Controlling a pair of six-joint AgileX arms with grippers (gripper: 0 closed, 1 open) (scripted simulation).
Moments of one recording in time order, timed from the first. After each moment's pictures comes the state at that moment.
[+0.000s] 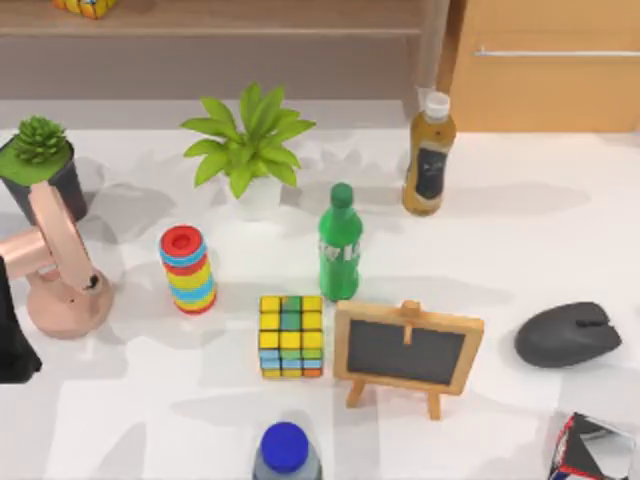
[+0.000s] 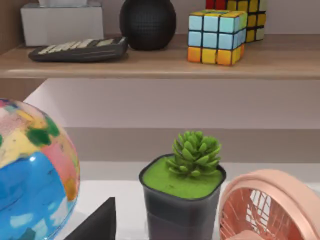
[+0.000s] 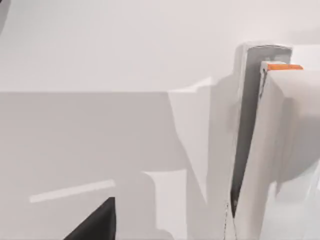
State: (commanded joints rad) left arm 0.00 0.00 0.00 0.00 0.00 0.00; right arm -0.31 1.49 0.76 -0.83 0.00 0.23
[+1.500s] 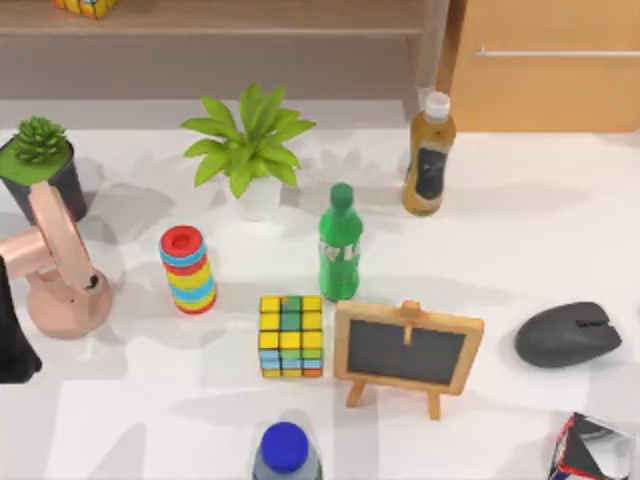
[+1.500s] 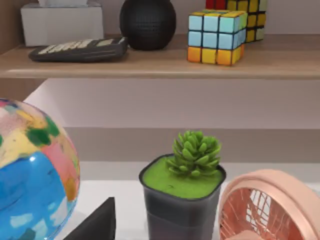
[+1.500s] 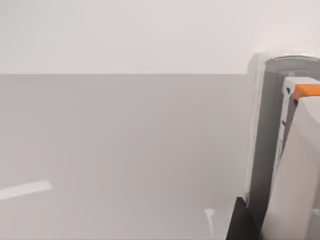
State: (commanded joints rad) left arm 0.00 0.00 0.00 0.00 0.00 0.00; right arm -0.31 1.55 0.69 -0.71 0.00 0.23
